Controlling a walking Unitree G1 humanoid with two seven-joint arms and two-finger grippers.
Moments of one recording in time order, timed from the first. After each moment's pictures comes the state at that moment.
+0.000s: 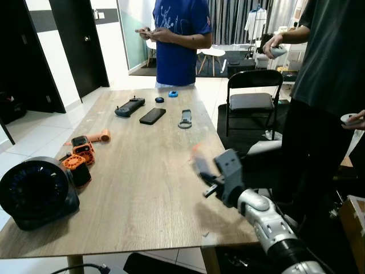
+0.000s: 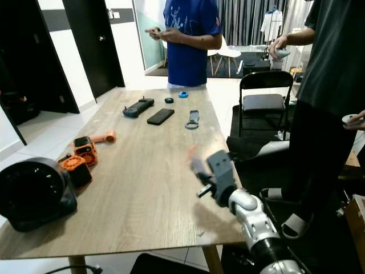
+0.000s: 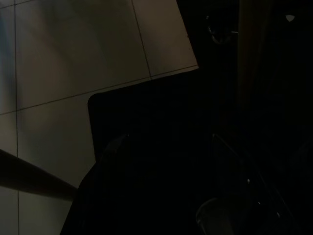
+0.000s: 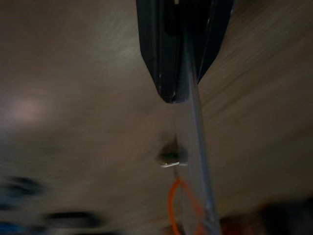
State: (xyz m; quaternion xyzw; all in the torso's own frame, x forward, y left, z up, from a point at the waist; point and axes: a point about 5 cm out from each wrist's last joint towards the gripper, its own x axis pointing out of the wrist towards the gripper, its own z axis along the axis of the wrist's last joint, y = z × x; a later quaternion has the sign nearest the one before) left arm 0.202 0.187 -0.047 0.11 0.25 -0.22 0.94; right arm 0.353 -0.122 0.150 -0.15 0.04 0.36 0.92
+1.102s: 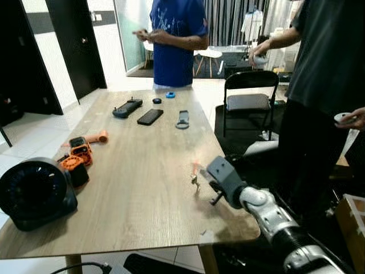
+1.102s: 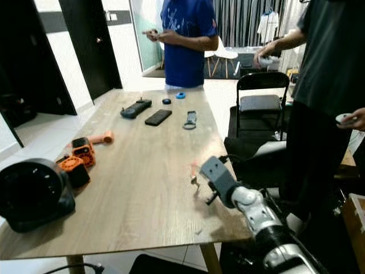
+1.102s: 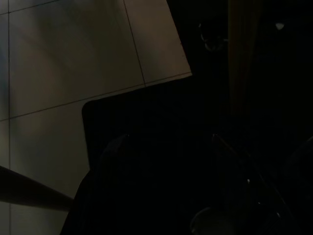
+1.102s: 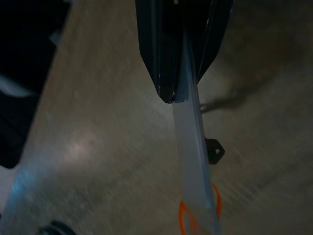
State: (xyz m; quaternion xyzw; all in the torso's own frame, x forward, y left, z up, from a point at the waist) left arm 0.206 0.180 -0.045 0.10 0.24 -0.23 0.94; right arm 0.380 -0.136 0.150 -0.25 0.09 0.27 0.92
